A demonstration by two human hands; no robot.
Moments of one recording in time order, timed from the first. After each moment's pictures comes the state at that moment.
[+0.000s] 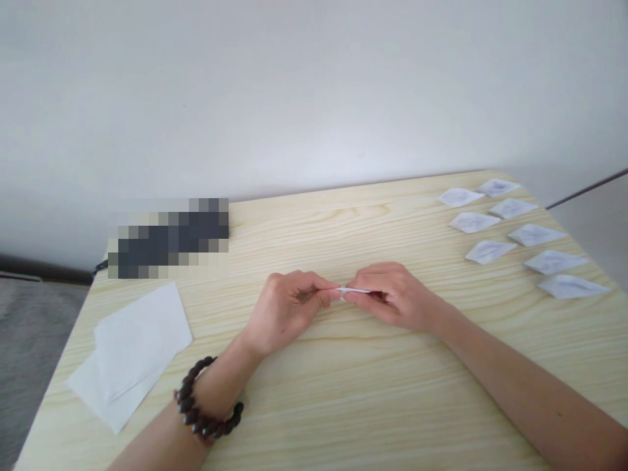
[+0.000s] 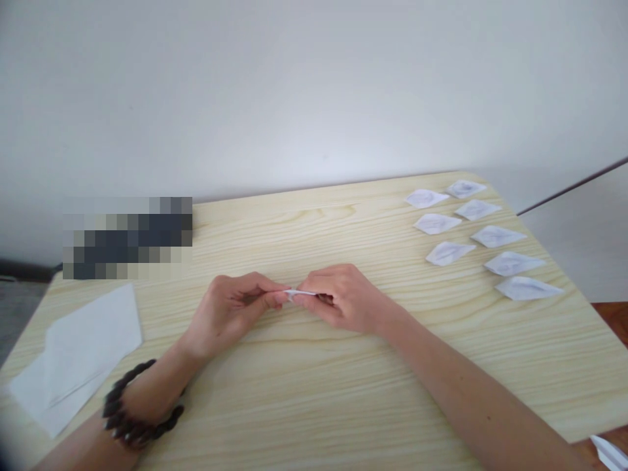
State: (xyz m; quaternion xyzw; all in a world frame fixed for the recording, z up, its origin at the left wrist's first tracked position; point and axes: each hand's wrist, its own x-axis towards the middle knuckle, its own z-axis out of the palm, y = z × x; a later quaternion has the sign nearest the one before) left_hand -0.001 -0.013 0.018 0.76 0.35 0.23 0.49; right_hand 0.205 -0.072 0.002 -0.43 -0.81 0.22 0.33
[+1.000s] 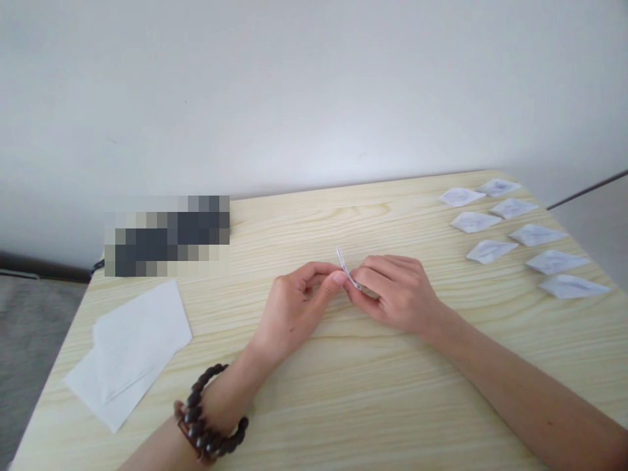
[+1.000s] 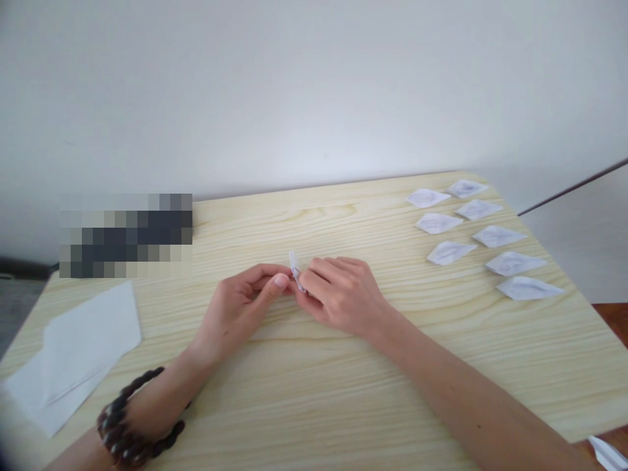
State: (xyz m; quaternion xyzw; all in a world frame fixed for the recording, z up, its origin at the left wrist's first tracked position) left_hand 0.013 -0.024 0.017 0.67 0.40 0.26 0.56; right_hand 0.192 -0.074 0.007 -0.50 -0.80 -0.10 0.32
